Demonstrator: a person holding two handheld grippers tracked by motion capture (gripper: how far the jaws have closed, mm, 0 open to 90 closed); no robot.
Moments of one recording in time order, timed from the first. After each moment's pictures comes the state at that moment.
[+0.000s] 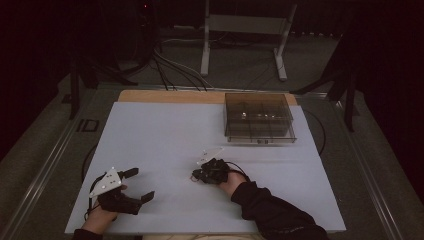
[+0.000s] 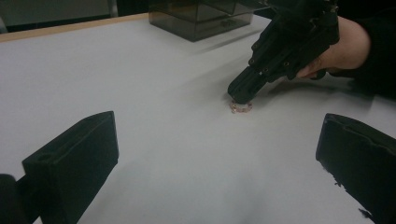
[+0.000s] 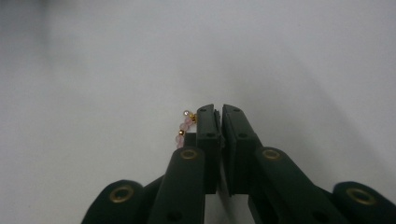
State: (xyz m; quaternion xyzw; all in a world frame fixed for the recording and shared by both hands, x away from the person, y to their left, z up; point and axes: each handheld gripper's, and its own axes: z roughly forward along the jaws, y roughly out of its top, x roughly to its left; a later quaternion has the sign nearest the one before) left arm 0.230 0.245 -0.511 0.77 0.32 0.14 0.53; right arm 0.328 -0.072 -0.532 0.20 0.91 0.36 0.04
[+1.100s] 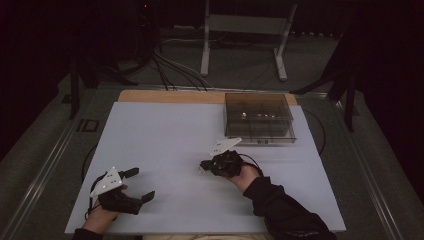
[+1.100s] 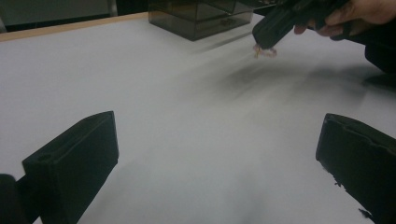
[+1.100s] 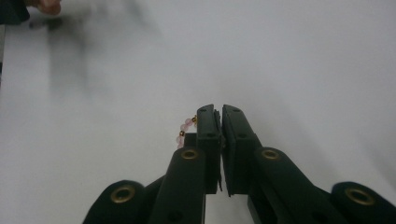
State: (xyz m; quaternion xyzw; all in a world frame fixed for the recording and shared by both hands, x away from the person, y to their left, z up) left arm 0.231 0.244 -0.512 0.77 0.32 0.14 0.53; right arm 0.327 -0.106 -0.476 0.20 0.89 0.40 0.05
